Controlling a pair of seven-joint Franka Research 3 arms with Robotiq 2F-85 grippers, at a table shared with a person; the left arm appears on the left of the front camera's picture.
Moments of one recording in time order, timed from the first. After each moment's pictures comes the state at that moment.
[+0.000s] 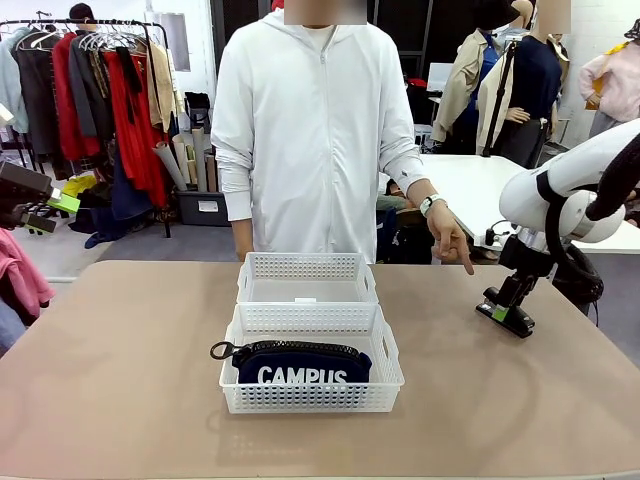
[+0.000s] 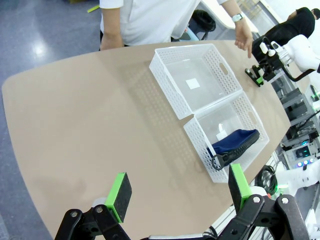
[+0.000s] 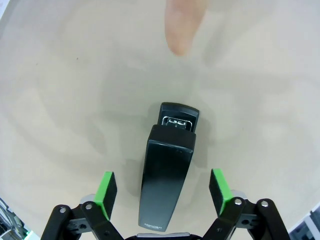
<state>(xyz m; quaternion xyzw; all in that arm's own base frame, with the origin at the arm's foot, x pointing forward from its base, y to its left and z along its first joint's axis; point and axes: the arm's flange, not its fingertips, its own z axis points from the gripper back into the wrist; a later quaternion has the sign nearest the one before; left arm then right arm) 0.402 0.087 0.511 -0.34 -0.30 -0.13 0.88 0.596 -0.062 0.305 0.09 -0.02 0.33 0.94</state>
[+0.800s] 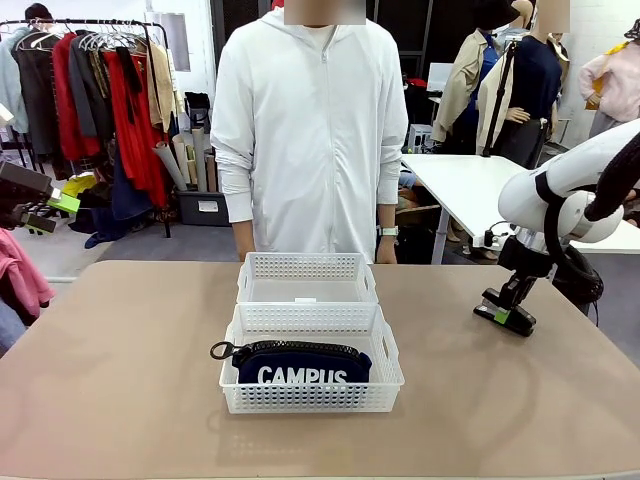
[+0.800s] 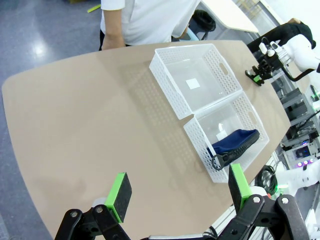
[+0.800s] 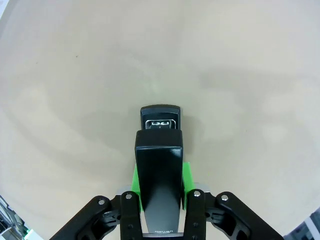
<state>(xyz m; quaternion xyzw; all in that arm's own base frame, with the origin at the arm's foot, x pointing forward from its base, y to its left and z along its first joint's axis) 0.402 0.087 0.511 -0.34 -0.30 -0.13 0.88 0.597 -0.060 0.303 0.09 -0.02 0.34 0.94</state>
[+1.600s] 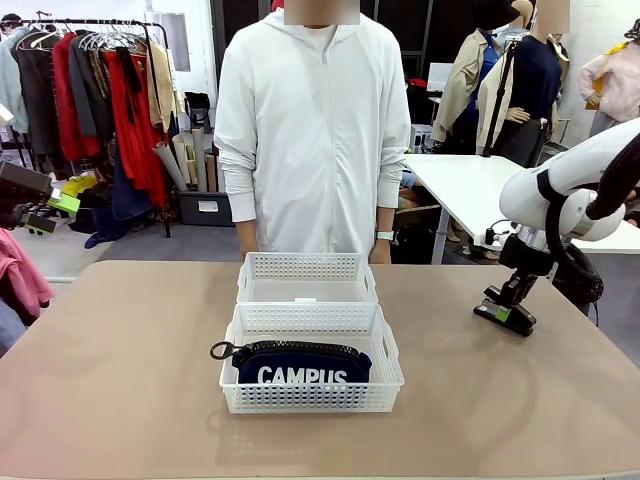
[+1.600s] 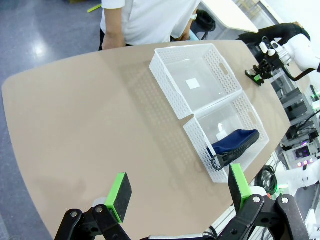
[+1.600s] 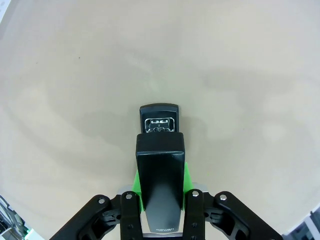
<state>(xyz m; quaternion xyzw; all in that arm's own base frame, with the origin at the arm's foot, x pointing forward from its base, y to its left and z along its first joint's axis) 0.402 0.087 0.511 -0.34 -0.30 -0.13 0.88 0.597 -0.061 0.306 0.09 -0.02 0.34 0.94</state>
